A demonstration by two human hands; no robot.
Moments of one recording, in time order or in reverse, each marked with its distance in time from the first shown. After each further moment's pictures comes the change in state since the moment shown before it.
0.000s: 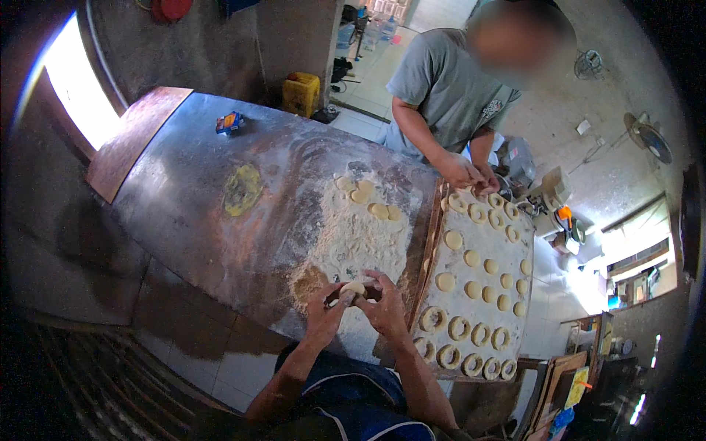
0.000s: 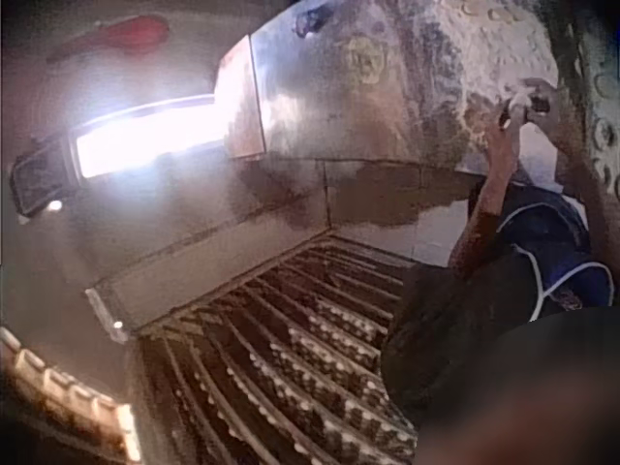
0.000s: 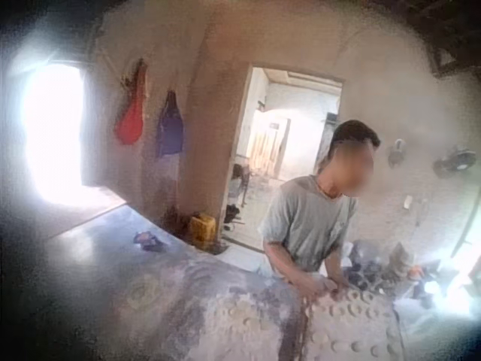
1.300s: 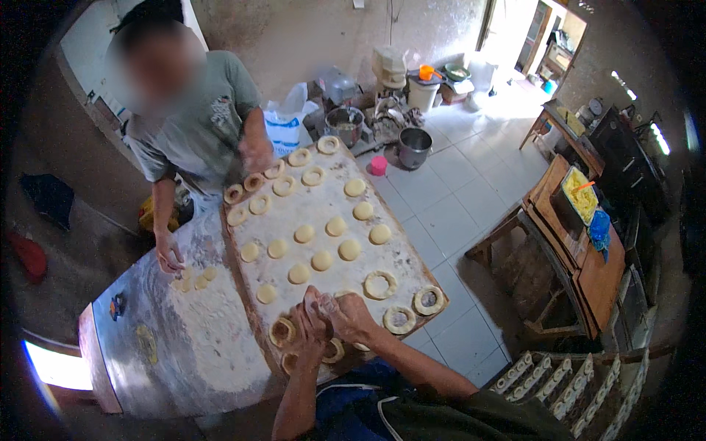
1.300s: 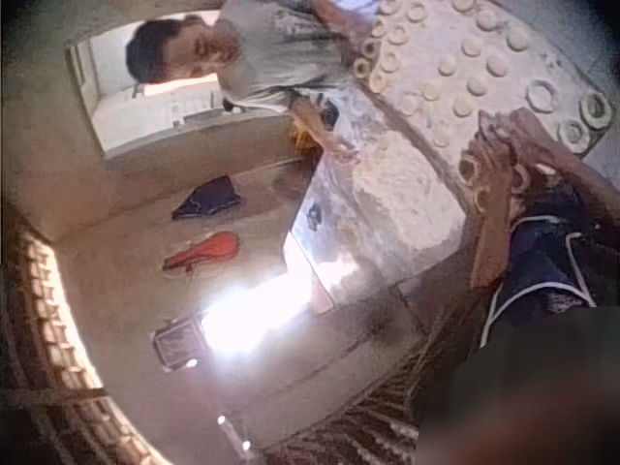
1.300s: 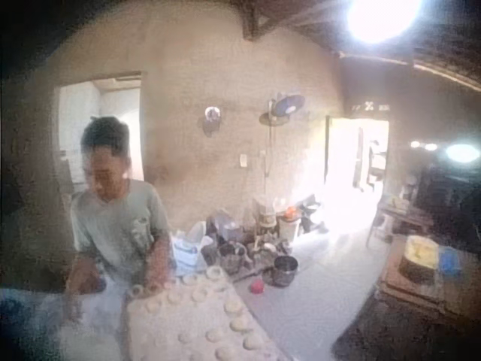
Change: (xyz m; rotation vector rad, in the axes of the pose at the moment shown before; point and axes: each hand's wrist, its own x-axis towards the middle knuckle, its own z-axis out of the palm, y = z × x) left_hand -0.058 -0.079 0.298 -0.248 -0.632 -0.110; right_hand -0.151 0.109 -0.258 -0.564 0.606 -0.466
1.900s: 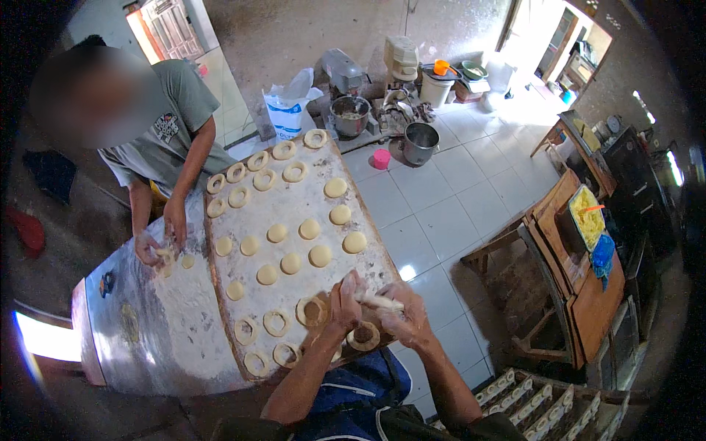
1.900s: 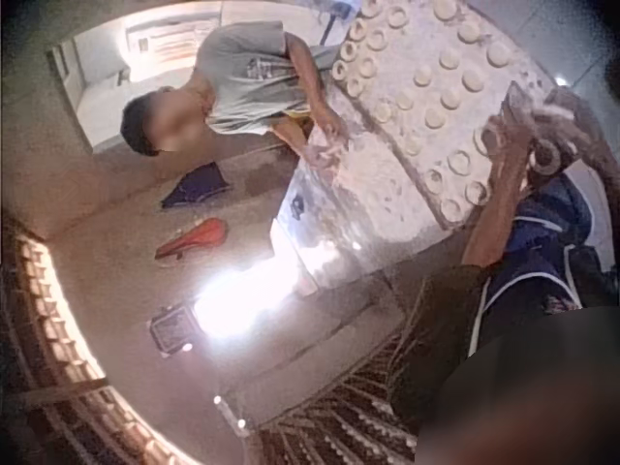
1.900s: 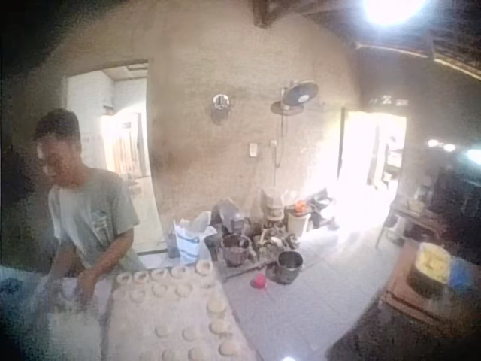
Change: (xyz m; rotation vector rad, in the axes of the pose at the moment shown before) left_hand 0.041 -0.040 0.160 1.059 -0.195 0.140; right_hand -0.044 0.071 -0.163 0.339 0.026 0.363
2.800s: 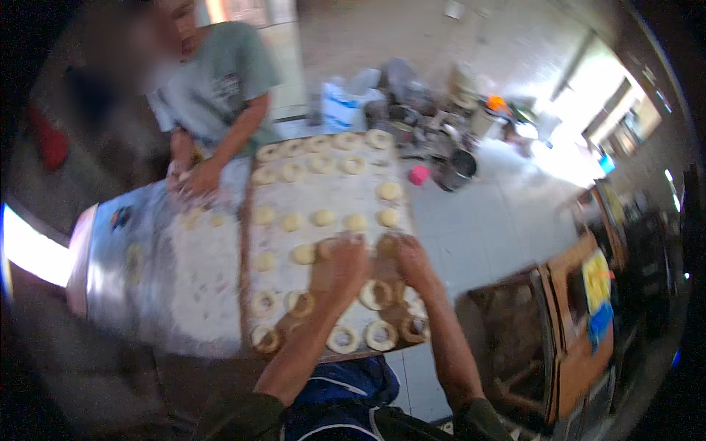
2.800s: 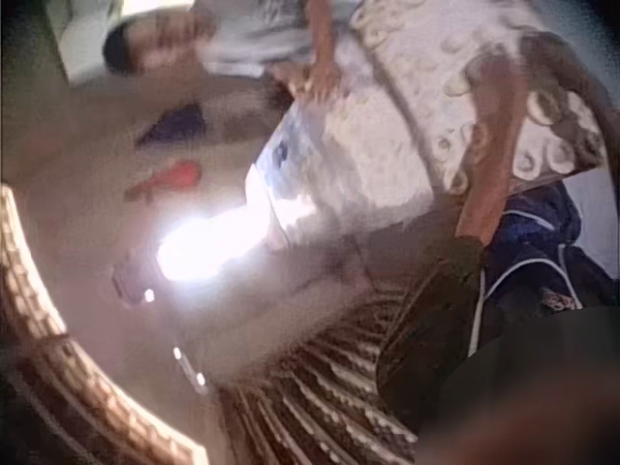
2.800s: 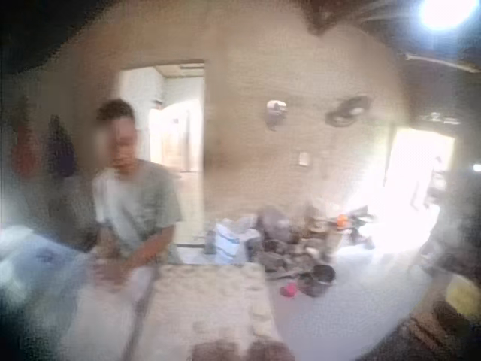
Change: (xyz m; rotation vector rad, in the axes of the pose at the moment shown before) left_hand 0.043 0.005 -0.074 0.773 0.009 -0.070; right_hand 0.114 0.081 0.033 -0.686 -0.240 -0.252
